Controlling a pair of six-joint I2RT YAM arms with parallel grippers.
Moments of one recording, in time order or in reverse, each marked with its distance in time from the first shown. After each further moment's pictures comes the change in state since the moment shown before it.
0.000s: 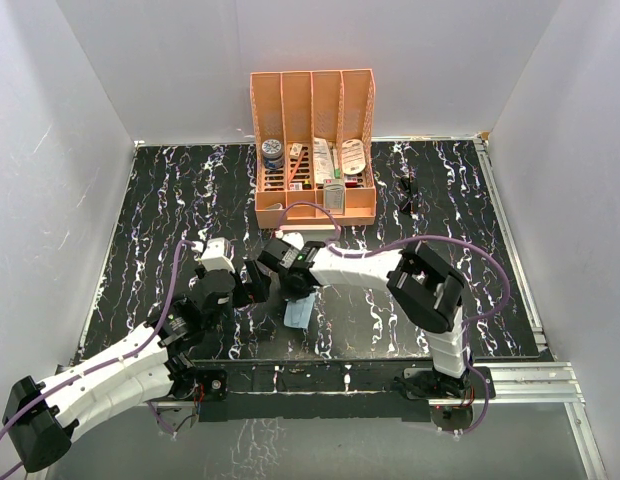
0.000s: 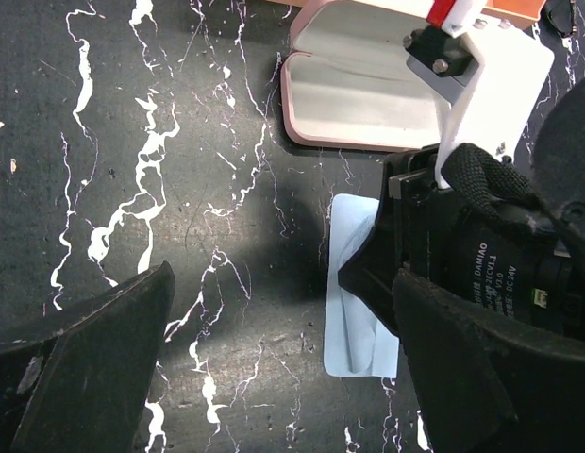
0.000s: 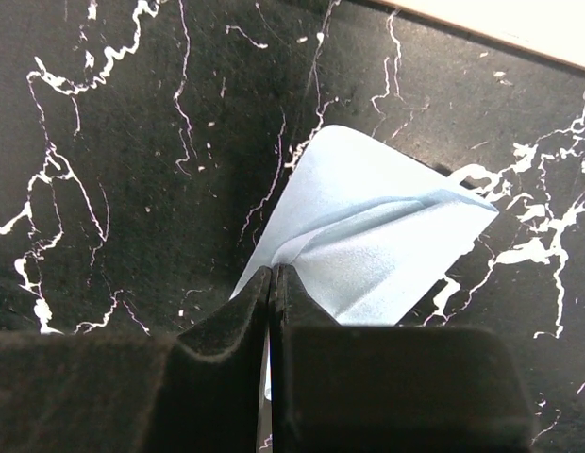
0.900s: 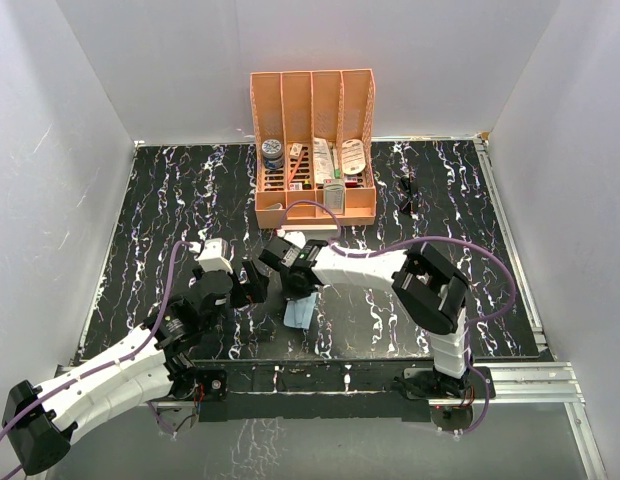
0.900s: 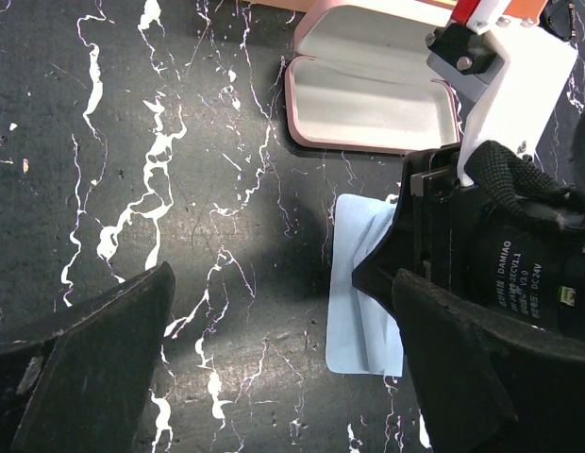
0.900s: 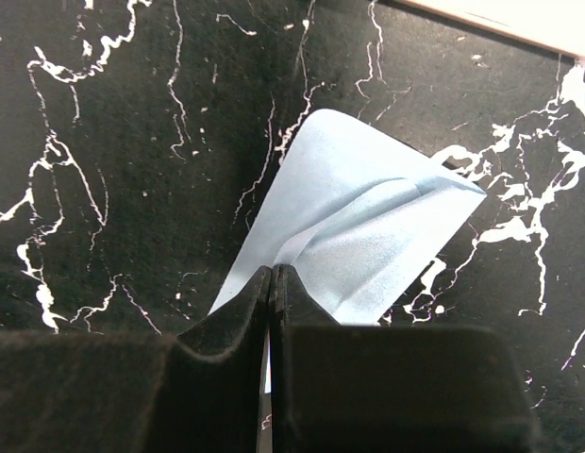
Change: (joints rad) left arm 0.000 -0.031 0.004 -0.029 -0.008 0.004; right arm 0.000 -0.032 -0.014 -0.026 0.005 0.010
